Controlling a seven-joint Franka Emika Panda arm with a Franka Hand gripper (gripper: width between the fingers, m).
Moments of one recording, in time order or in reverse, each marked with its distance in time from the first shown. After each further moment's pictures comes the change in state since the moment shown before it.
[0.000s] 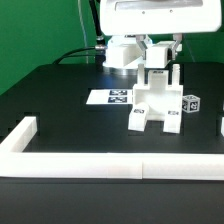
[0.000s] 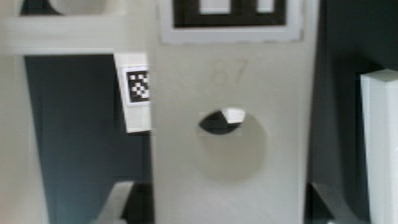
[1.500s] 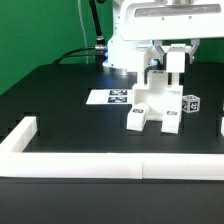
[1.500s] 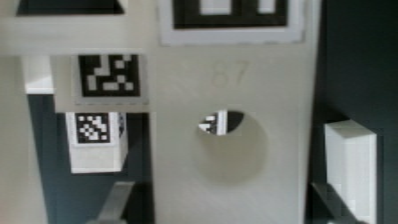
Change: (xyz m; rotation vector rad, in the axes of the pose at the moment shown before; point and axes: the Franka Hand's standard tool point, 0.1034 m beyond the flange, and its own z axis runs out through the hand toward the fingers) arm -0.018 -0.019 0.010 0.000 -0.006 -0.055
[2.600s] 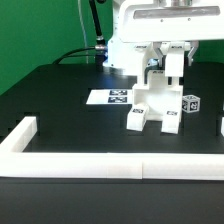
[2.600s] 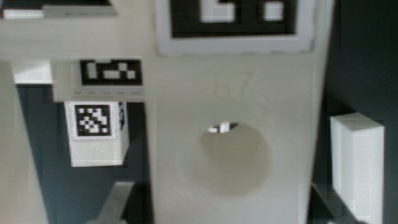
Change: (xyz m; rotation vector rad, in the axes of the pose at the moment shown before) arm 0.004 -0.001 -0.002 0.000 0.015 -0.001
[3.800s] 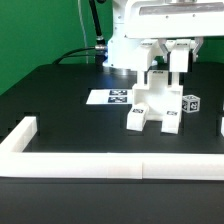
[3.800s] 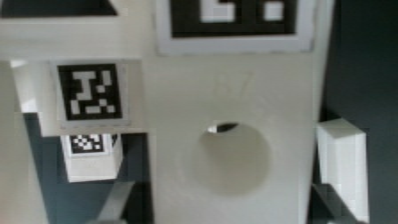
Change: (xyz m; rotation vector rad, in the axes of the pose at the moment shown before) arm -0.011 -0.005 -0.001 0.002 0.016 0.053
